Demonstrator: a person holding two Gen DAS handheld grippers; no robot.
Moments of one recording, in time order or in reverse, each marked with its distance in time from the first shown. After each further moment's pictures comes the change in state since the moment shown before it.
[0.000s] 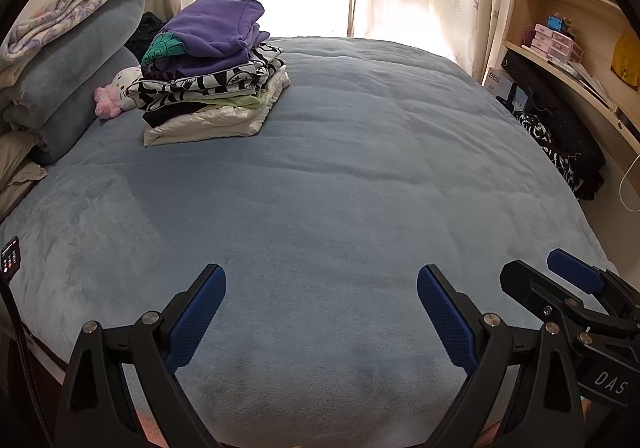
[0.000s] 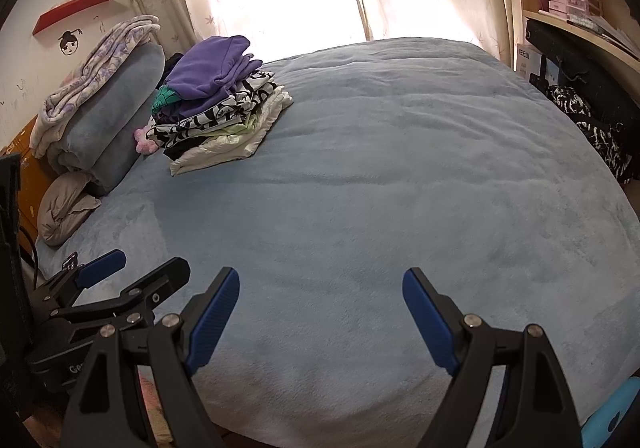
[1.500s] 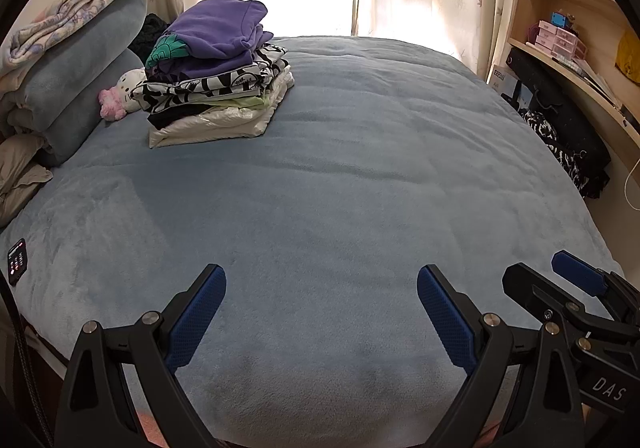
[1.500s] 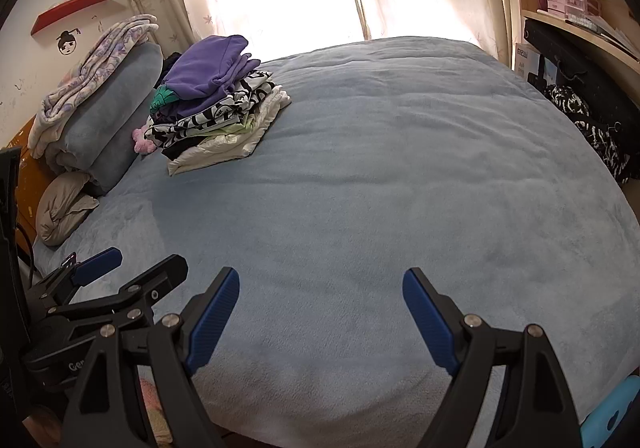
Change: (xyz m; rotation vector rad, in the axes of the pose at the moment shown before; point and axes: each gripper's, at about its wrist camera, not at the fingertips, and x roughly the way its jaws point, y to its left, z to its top) left arm -0.003 0.001 0.003 0.003 0.001 0.021; right arm -0.001 -0.005 0.002 0.001 0.005 0.000
